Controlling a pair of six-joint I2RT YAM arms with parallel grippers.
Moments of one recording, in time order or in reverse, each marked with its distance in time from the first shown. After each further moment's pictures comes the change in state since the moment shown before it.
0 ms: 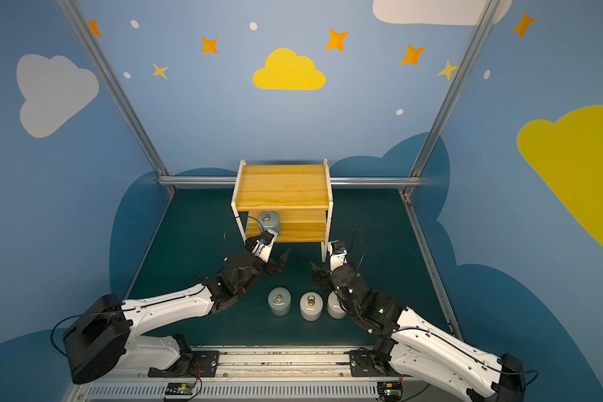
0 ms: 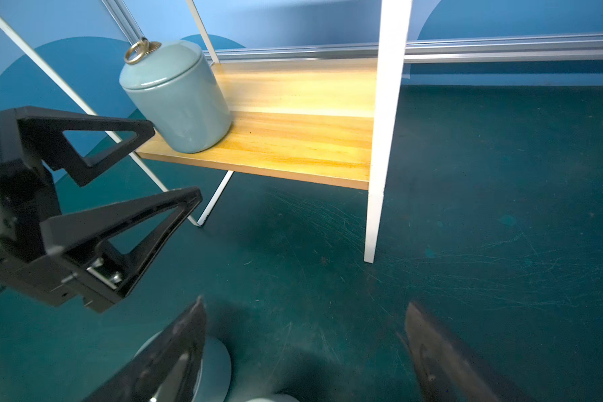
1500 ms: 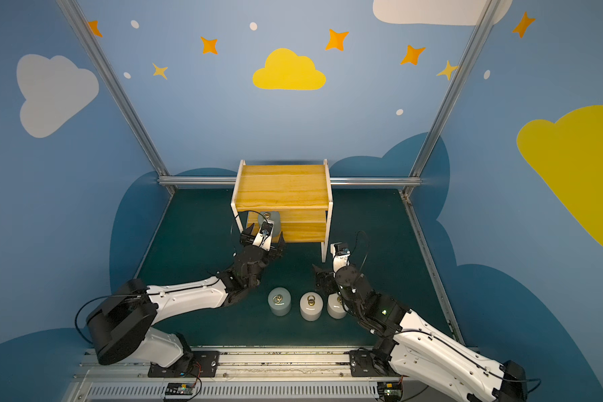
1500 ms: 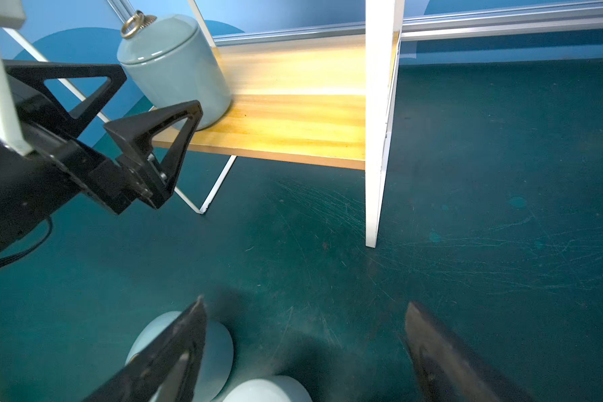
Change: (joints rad) left arm 0.024 0.148 0.068 0.158 -0.333 0.101; right arm -0.045 -0.033 -0.024 -0.028 -0.075 0.019
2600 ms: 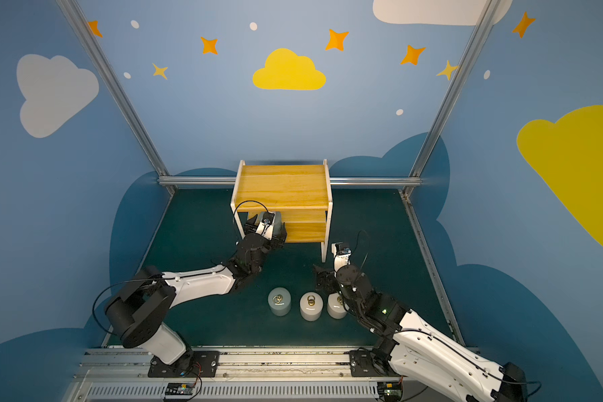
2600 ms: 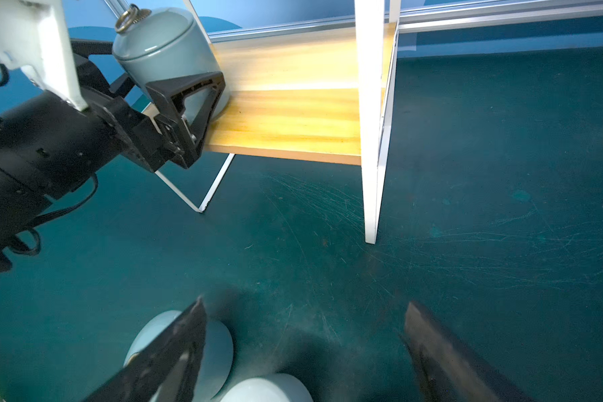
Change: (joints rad) left arm 0.101 0.137 0.101 0.057 0.123 0.001; right arm -0.029 0.000 -0.008 -0.002 -0.033 0.008
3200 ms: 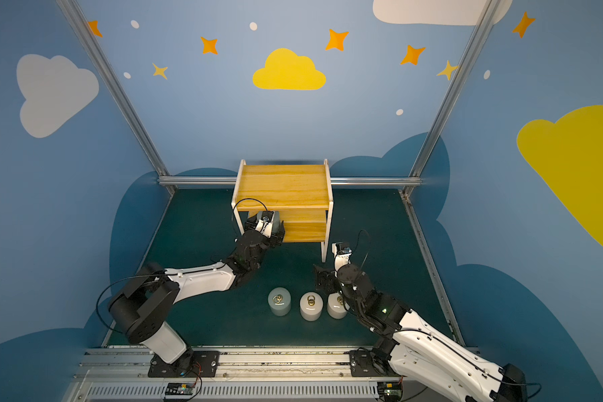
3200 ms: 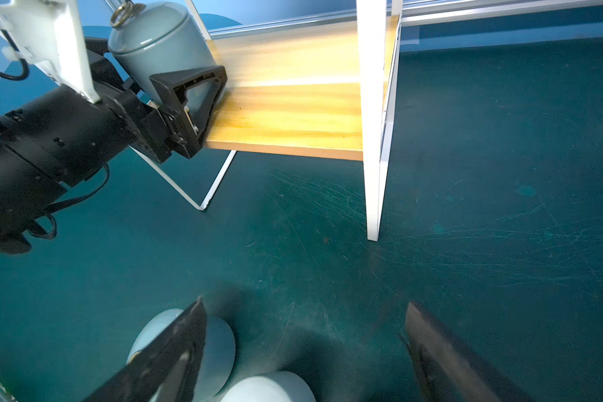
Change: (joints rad) left arm 0.036 0.026 0.012 0.011 0.067 -0.004; right arm -0.018 0.001 -0.002 0.000 -0.028 0.006
